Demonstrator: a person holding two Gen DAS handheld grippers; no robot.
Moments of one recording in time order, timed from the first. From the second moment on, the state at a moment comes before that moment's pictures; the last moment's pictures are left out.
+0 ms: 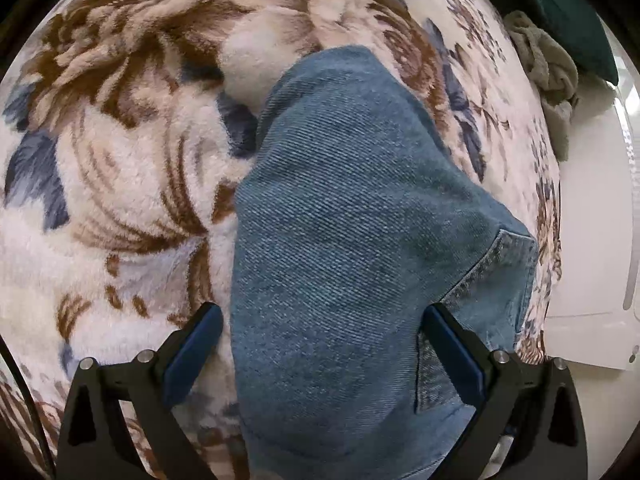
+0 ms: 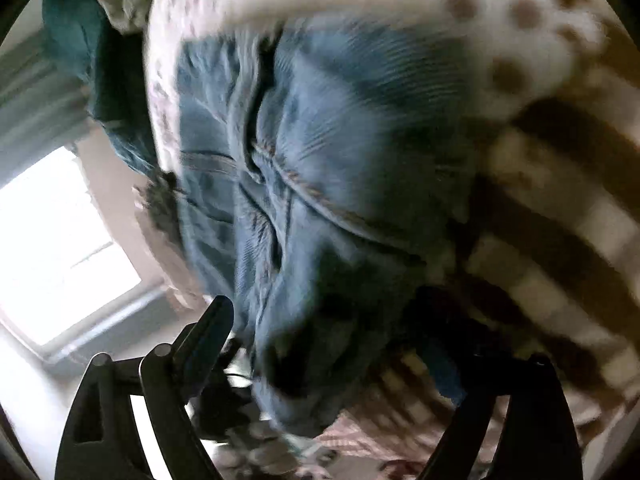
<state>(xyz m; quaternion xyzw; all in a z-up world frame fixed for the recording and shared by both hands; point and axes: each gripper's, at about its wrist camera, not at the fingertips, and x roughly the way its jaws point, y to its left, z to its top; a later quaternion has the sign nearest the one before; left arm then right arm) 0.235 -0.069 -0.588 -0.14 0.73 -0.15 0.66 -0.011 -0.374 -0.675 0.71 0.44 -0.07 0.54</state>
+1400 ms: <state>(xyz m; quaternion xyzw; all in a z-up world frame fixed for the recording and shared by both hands) 0.240 -0.112 -0.591 -0.02 0.71 -0.15 0.69 0.032 -0.363 -0.697 0.72 0.44 -0.07 0.54</state>
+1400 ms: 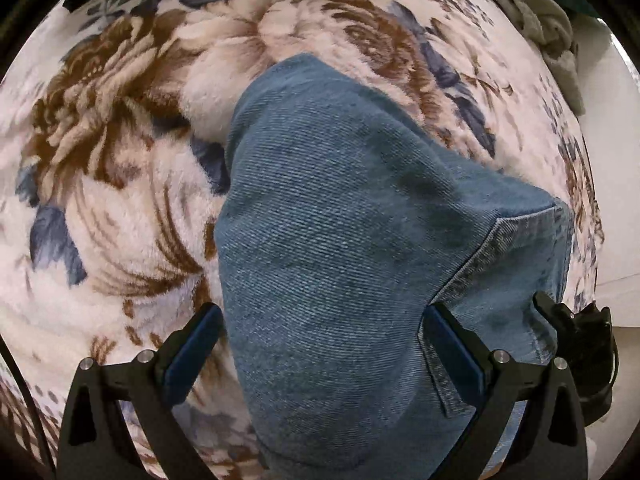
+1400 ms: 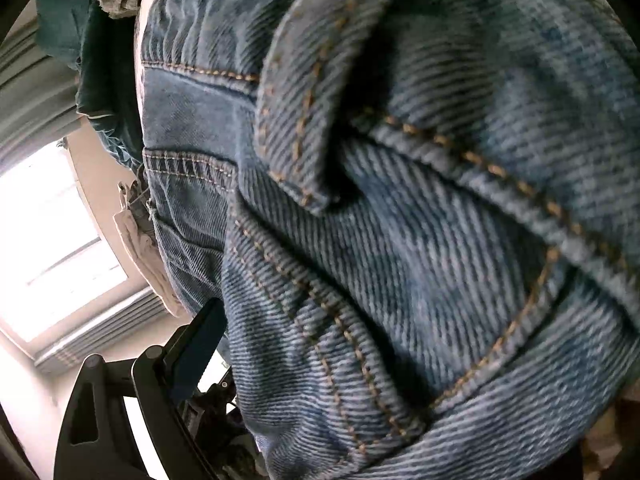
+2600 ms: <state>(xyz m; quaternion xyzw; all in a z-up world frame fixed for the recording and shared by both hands) 0.379 -0.034 -0.382 -0.18 0.56 -0.28 0.76 0.220 -0.332 -0.446 0.55 0.36 -0.03 0.76</state>
